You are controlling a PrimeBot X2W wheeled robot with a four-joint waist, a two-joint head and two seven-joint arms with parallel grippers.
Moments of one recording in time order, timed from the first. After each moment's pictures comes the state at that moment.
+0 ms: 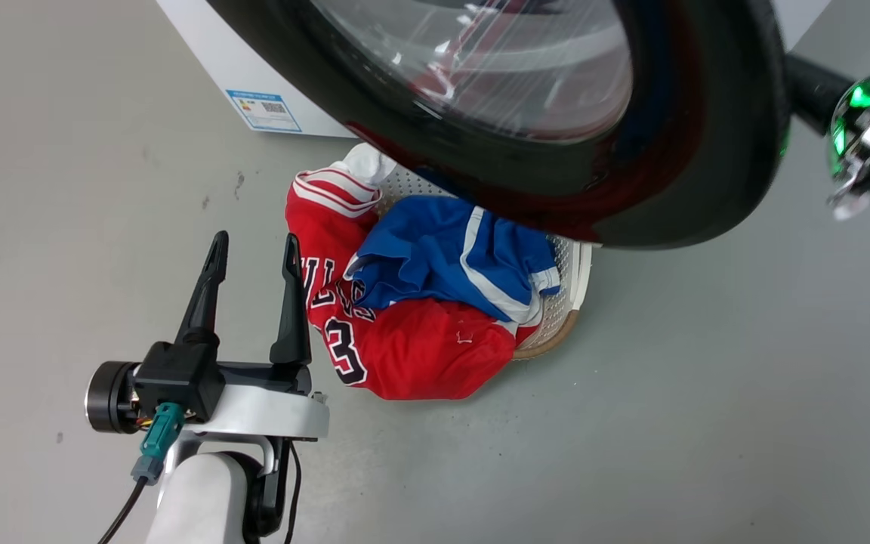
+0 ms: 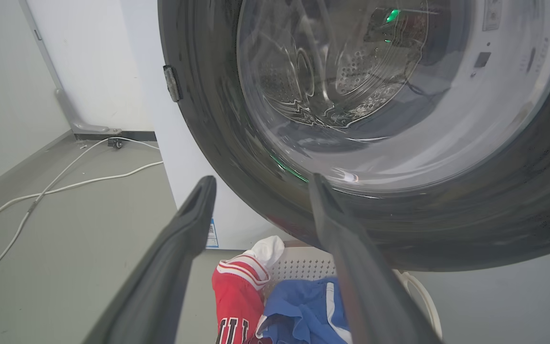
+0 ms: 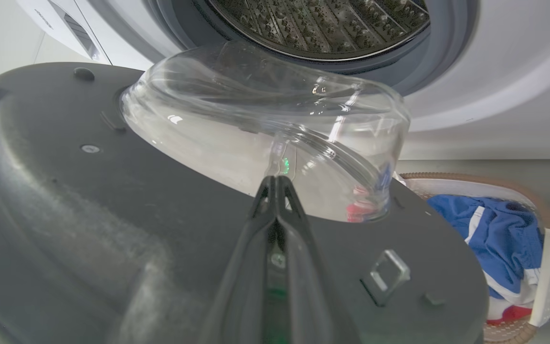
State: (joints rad) left arm -0.21 0.05 -0.10 0.03 -0.11 0.03 -0.26; right arm -0.87 -0.43 0.24 0.37 1.55 0.13 0.63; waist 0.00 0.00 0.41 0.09
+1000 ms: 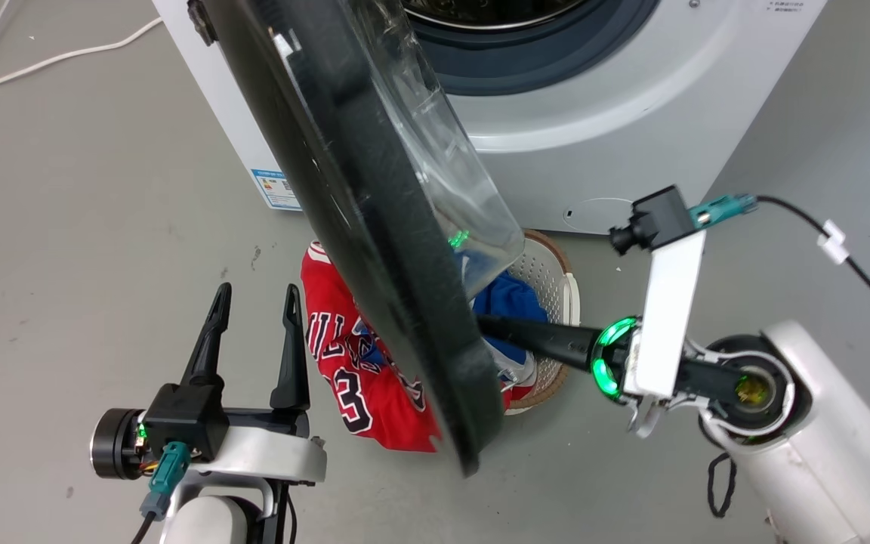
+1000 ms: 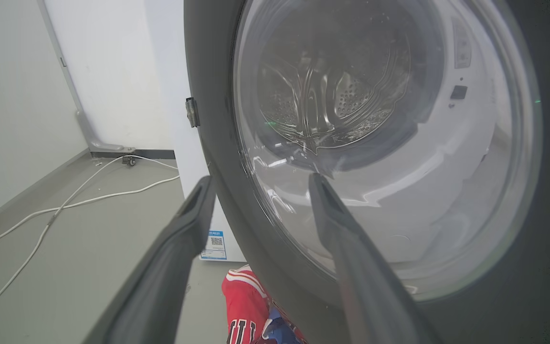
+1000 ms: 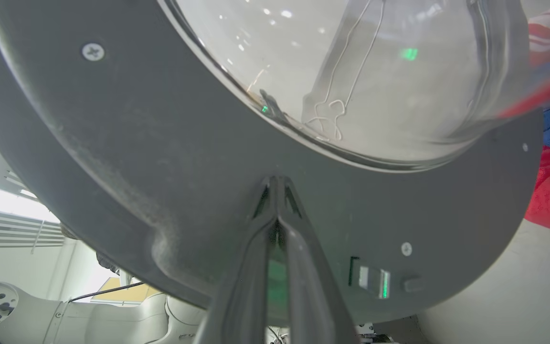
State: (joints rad) left arm -0.12 0.05 -0.09 0.03 -0.10 0.03 -0.26; right arm -0.55 -0.26 0.50 0.13 1.55 0.13 0.75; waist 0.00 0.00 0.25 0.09
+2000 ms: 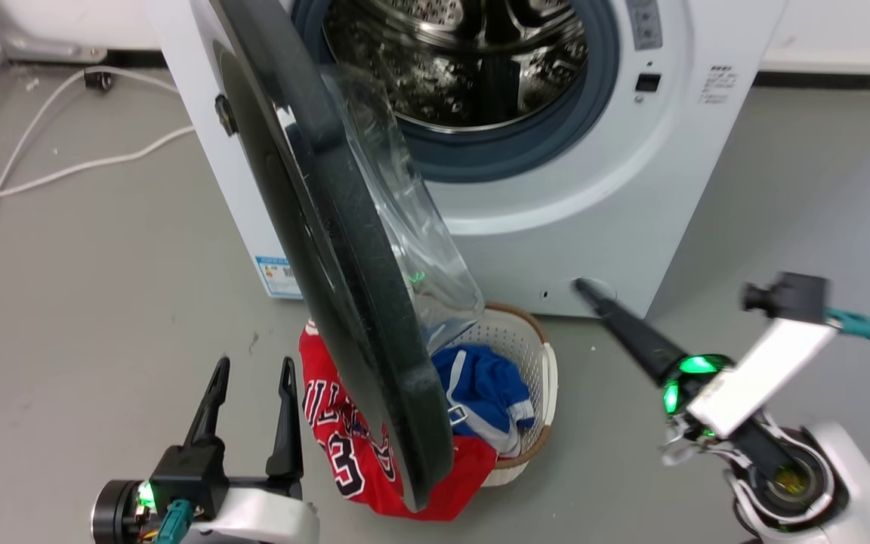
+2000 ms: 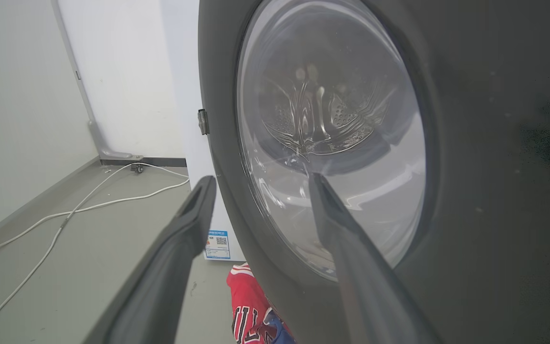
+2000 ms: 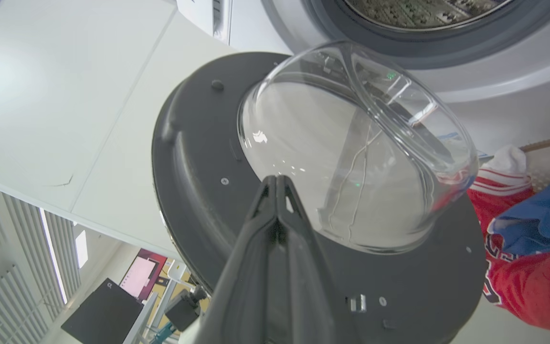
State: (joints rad) left arm 0.02 0.05 -0.08 0.05 -0.09 0.03 -0.26; right arm -0.28 -0.23 0.33 0.03 1.49 0.13 0.32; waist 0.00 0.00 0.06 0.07
